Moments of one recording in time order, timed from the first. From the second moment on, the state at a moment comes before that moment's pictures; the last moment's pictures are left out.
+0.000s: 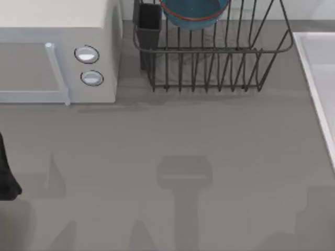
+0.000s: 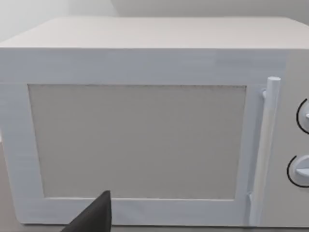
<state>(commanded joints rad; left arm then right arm) 0.00 0.00 0.00 0.00 0.00 0.00 -0.30 1.64 0.65 -0.59 0.00 -1.68</state>
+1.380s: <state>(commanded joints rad) 0.00 0.00 0.00 0.00 0.00 0.00 -0.30 1.51 0.80 -0.86 0.01 -1.65</state>
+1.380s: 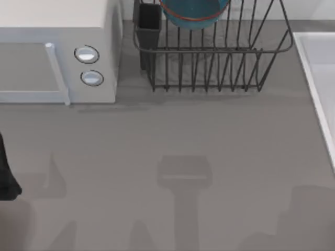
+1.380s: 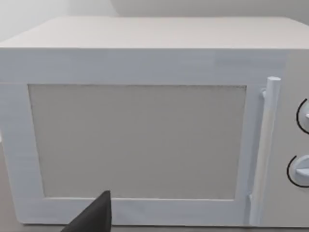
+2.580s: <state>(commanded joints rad) 0.00 0.00 0.00 0.00 0.00 0.00 -0.27 1.69 1.33 -1.27 0.02 -1.64</state>
